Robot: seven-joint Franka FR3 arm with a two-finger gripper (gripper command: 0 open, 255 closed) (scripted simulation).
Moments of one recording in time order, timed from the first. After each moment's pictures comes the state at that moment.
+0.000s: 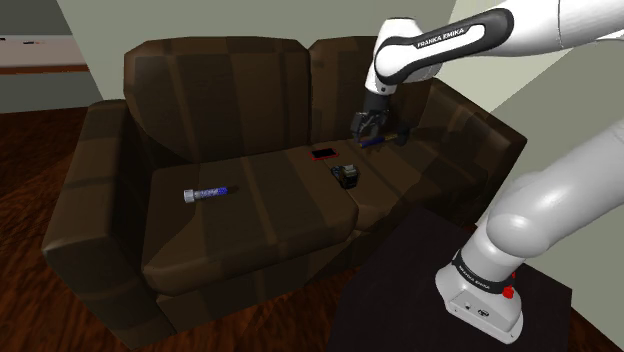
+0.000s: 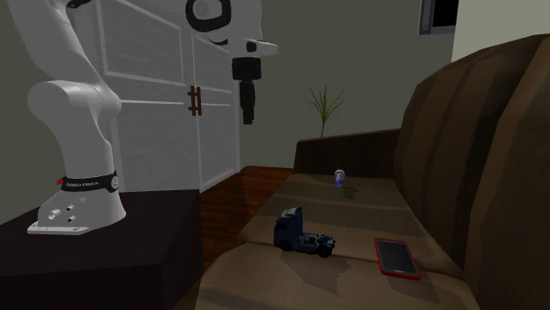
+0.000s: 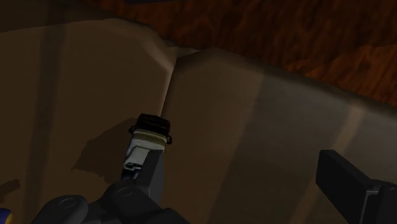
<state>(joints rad) -0.08 -0.32 -0.09 -2.38 0.06 2.09 -0.08</state>
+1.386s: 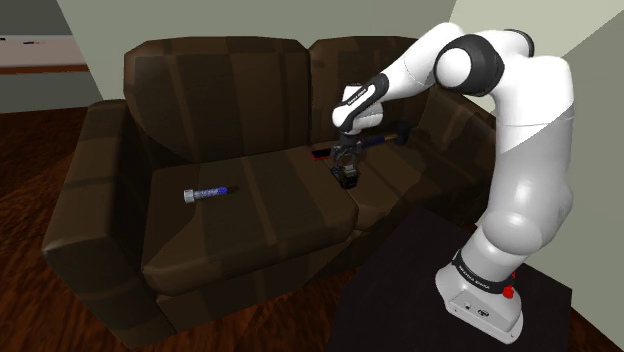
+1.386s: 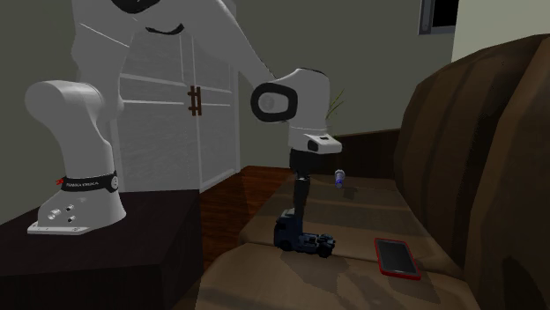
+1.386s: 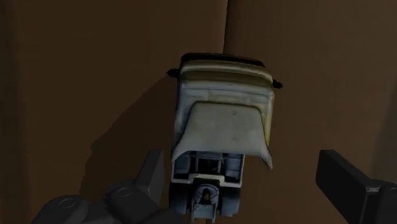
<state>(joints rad) -0.15 0.47 -0.14 -1.99 0.12 2.39 -0.03</state>
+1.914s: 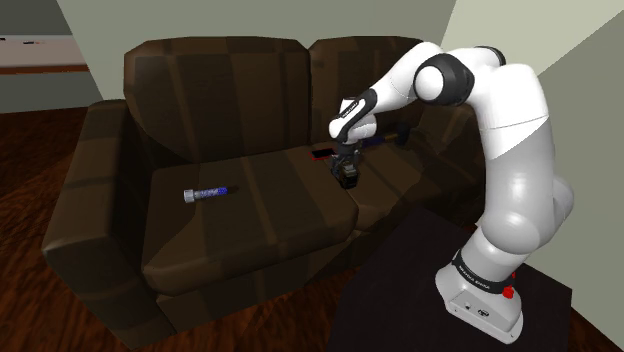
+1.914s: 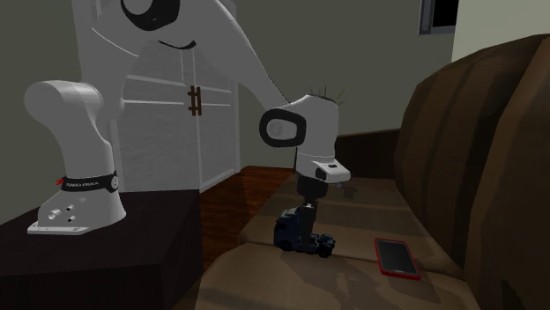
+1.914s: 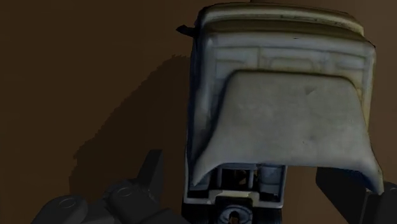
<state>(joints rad) -0.18 0.63 -0.13 -1.89 0.15 2.44 -0.04</state>
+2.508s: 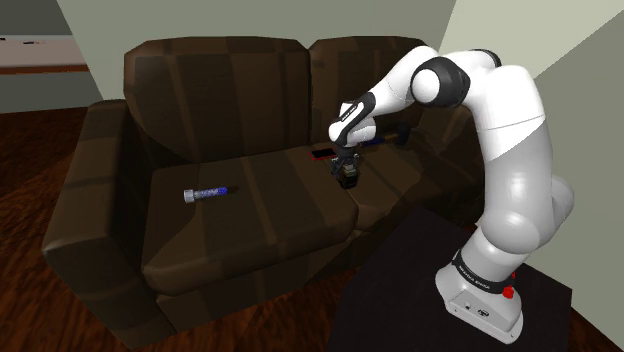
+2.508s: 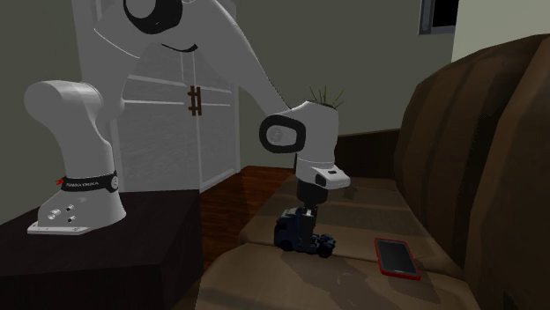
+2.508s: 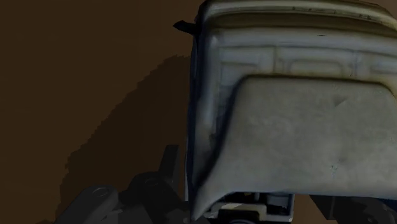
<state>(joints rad) -0.18 0.66 -0.13 -1.88 0.15 2.46 -0.04</state>
